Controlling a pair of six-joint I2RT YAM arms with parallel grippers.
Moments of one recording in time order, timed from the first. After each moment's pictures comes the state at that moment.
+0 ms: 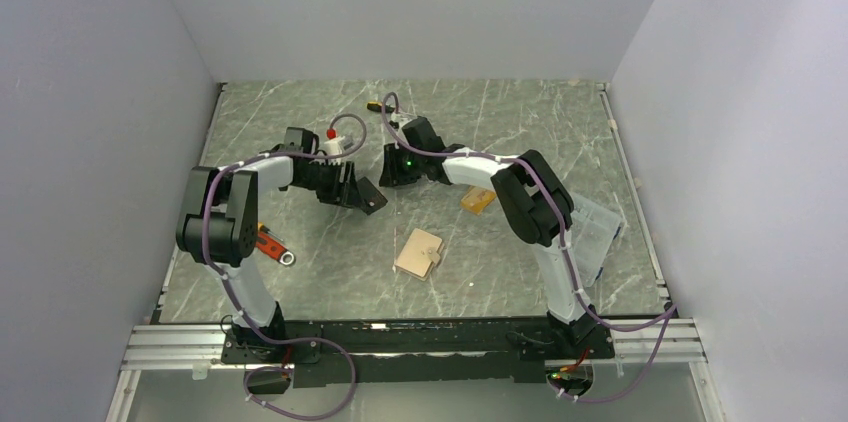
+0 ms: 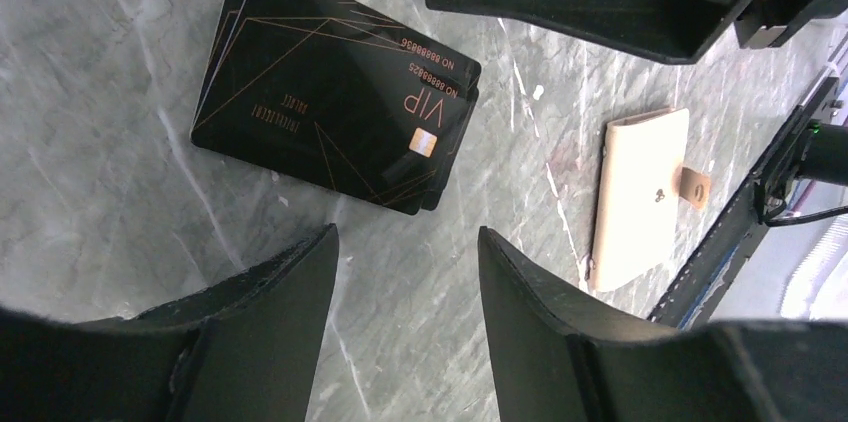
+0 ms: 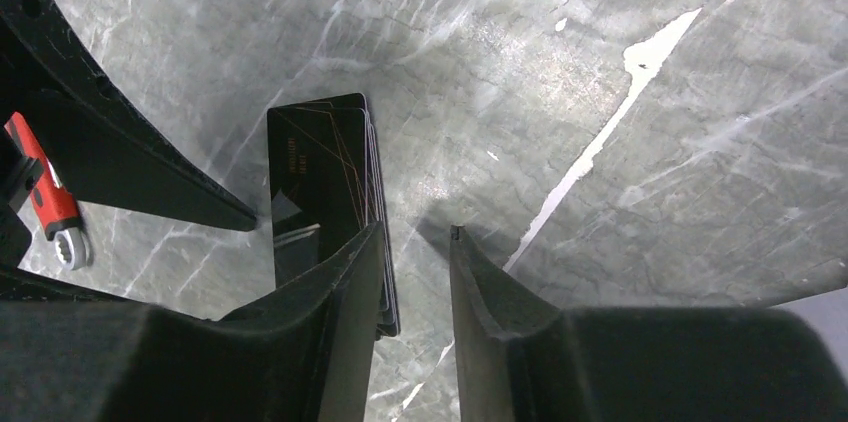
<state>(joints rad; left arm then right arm) -0.12 1.81 1.03 -0.37 0.73 0.09 0.67 2.20 1.50 -0.03 -0.32 0.43</state>
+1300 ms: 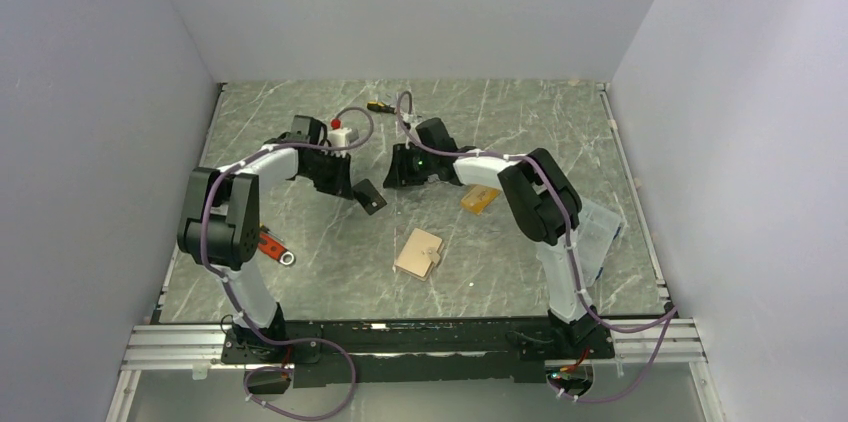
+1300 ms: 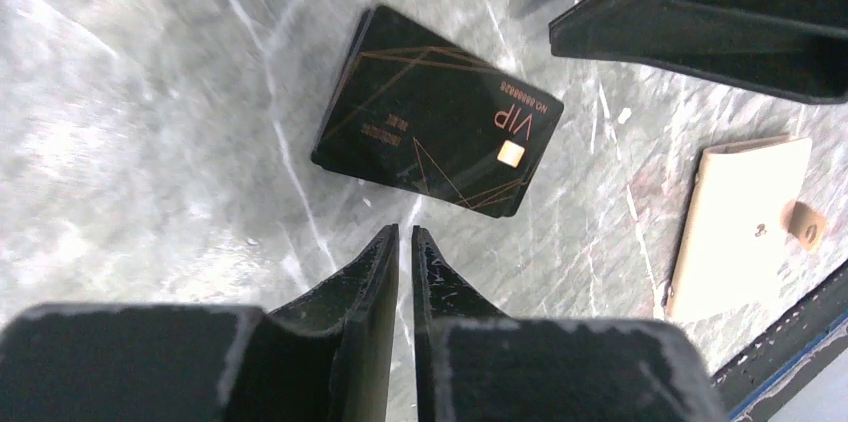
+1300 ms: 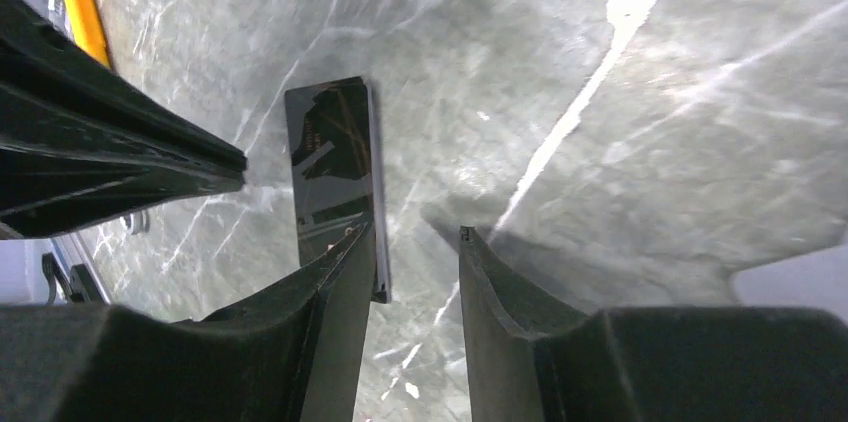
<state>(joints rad) -0.17 1.80 1.11 -0.46 0.49 0.10 0.63 2.17 1.41 0.05 -0.45 0.48</state>
